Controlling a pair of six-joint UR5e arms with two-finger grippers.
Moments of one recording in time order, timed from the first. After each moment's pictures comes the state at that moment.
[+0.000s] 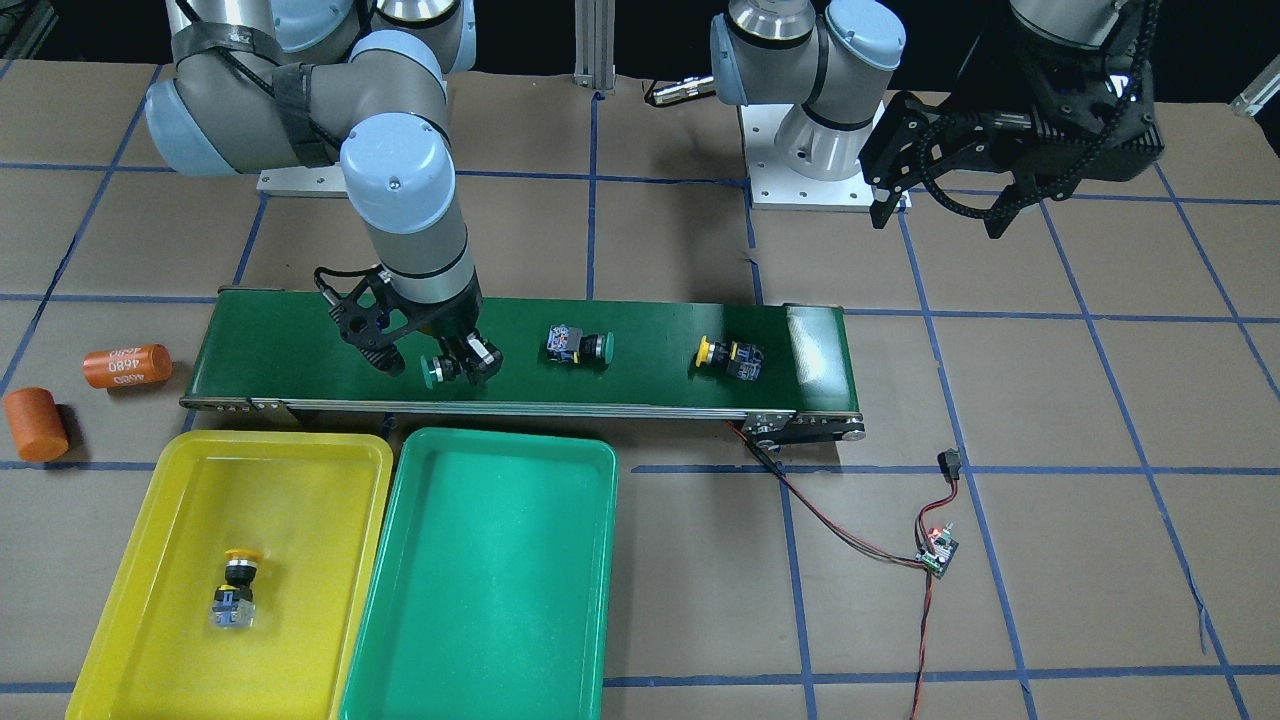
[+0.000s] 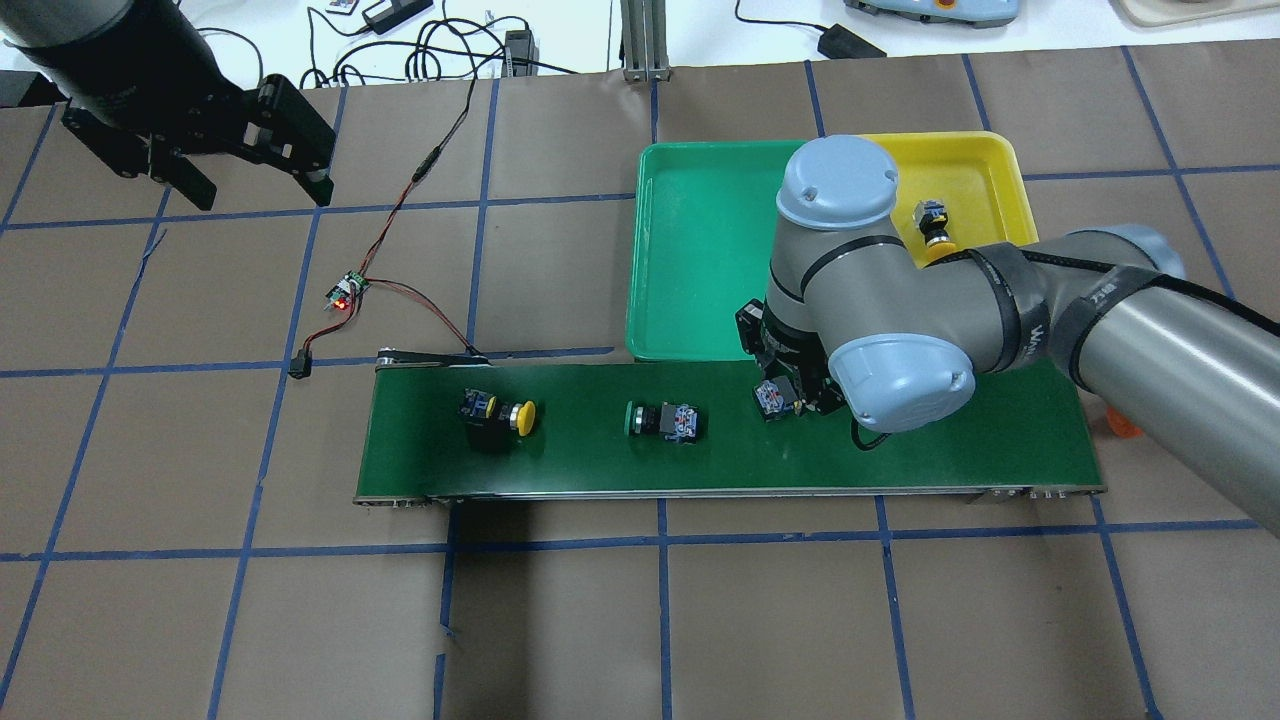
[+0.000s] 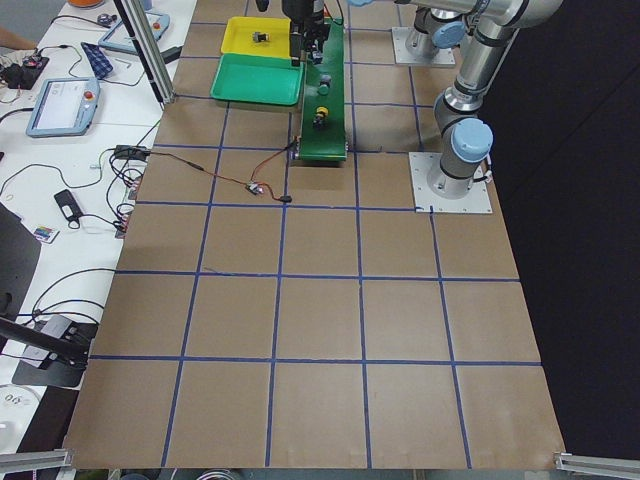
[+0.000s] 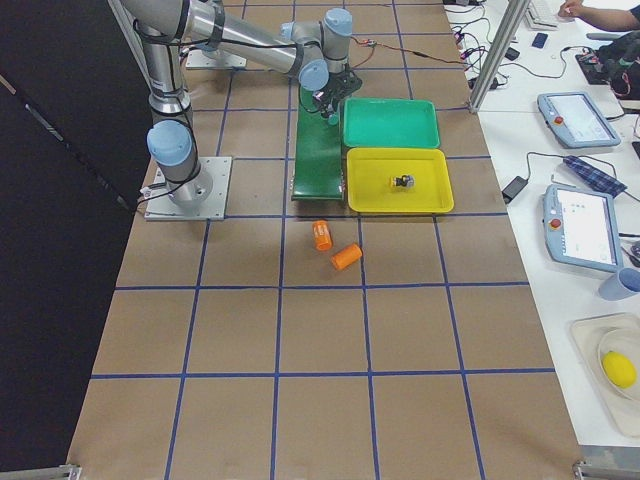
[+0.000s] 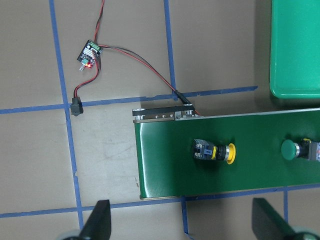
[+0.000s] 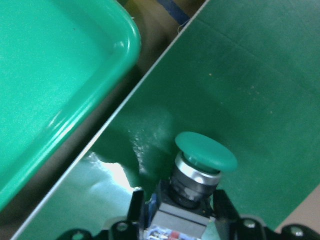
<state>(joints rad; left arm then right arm) -1.51 -1.57 -1.38 -1.70 1.53 0.12 1.77 -1.36 1.88 -2.07 -1.57 1.00</state>
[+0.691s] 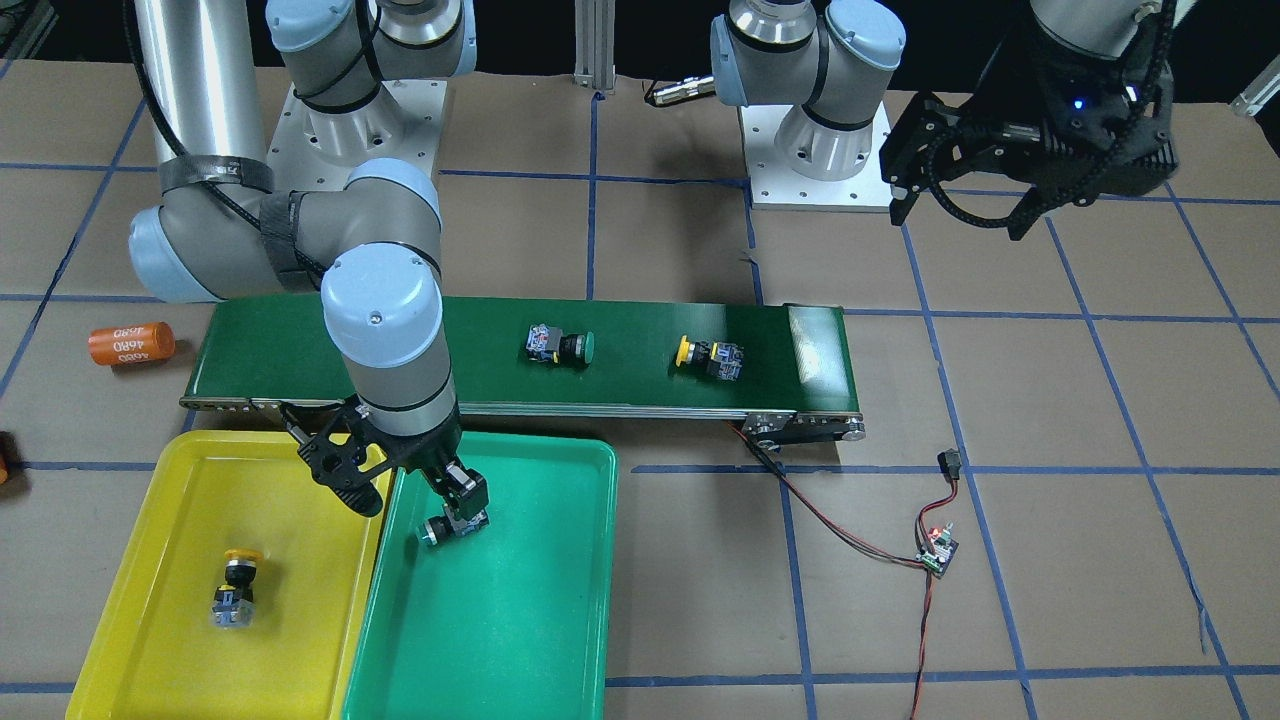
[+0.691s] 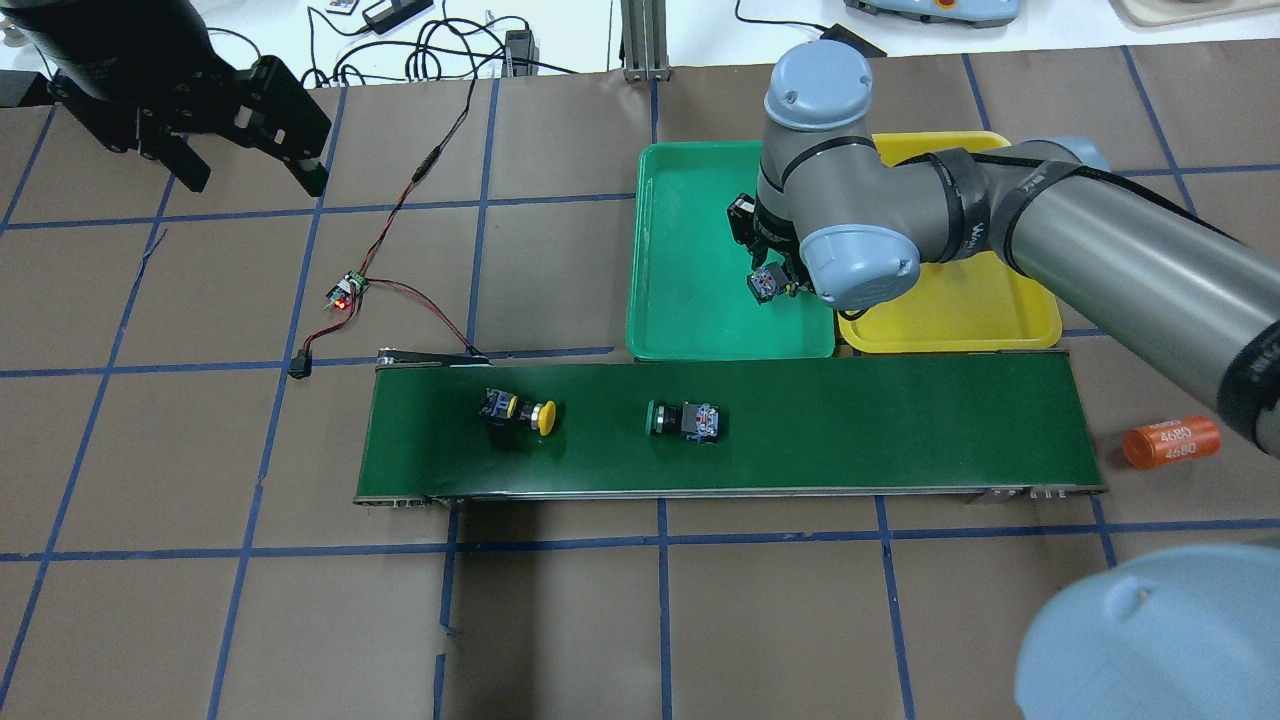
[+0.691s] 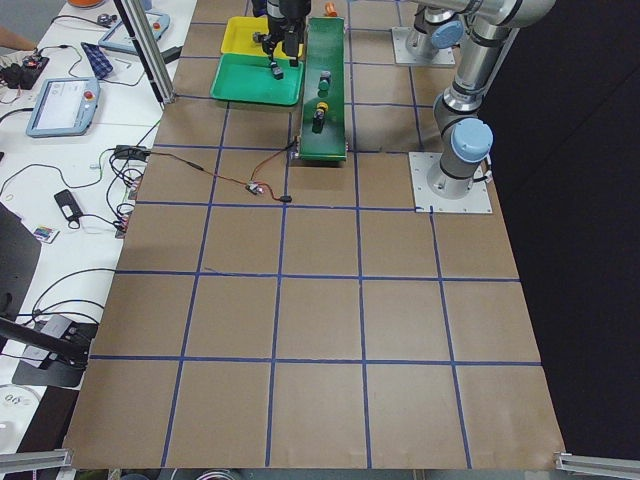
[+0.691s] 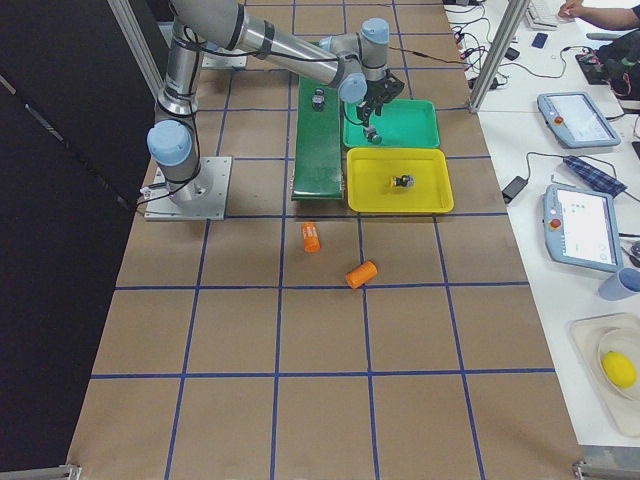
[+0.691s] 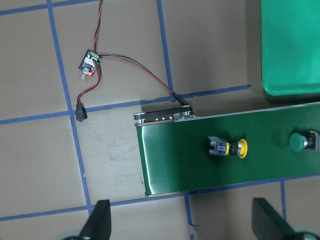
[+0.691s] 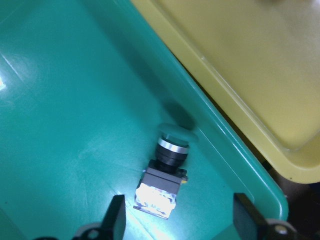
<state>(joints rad) -1.48 -1.63 -1.32 -1.78 1.57 0.20 1.74 -1.14 1.67 -2.21 -1.64 0.90</state>
